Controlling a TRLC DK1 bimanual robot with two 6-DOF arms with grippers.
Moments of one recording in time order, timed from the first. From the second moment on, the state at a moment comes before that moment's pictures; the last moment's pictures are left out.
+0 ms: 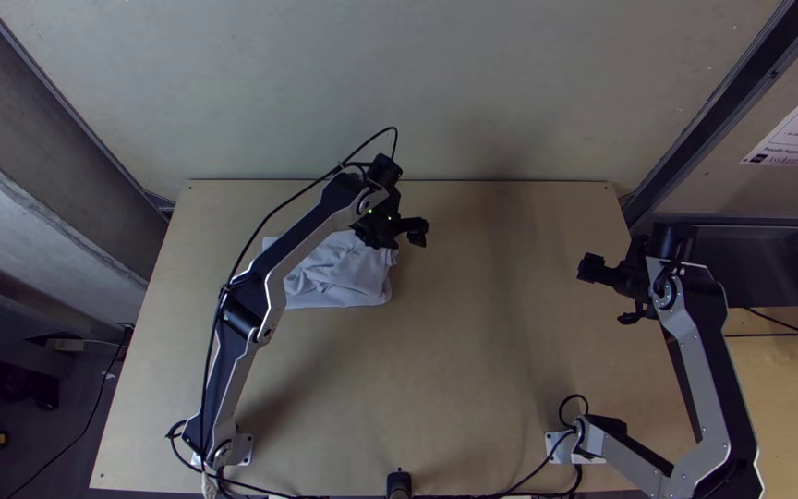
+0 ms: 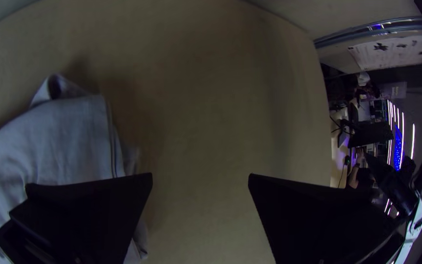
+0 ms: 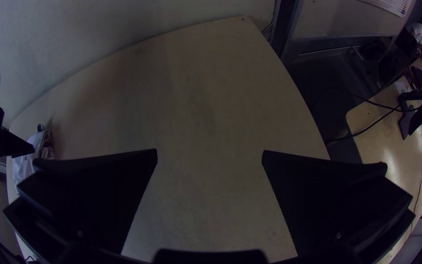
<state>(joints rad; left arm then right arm) -0.59 2.27 2.33 -1.08 0.34 -0.50 -0.13 1.14 1.05 -0.80 0.00 0.15</state>
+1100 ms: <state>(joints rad) -0.12 1.41 1.79 -0.92 0.04 -0.09 0.01 1.09 1.38 -0.52 0.00 0.02</state>
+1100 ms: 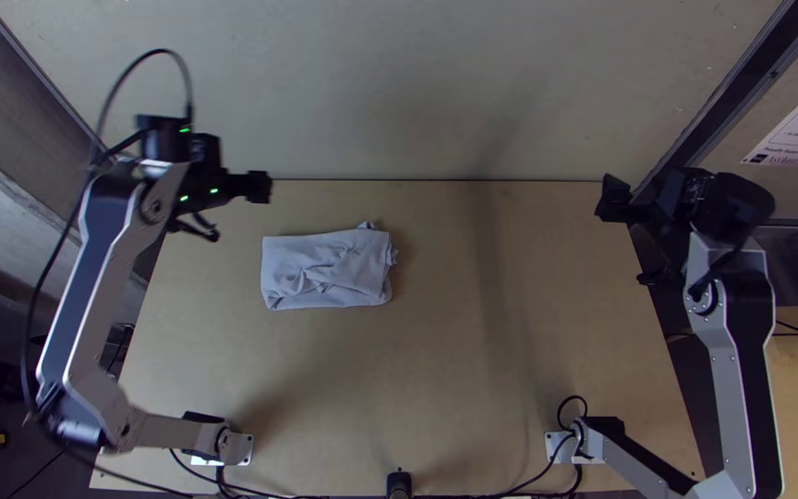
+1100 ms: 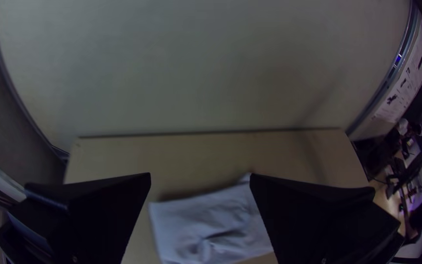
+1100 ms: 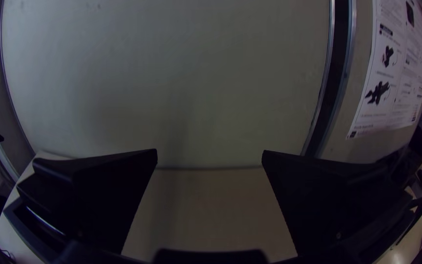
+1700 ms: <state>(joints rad) 0.20 0.62 1.02 -0.36 0.04 0.00 0.02 0.44 0.87 0.01 0.03 -0.03</state>
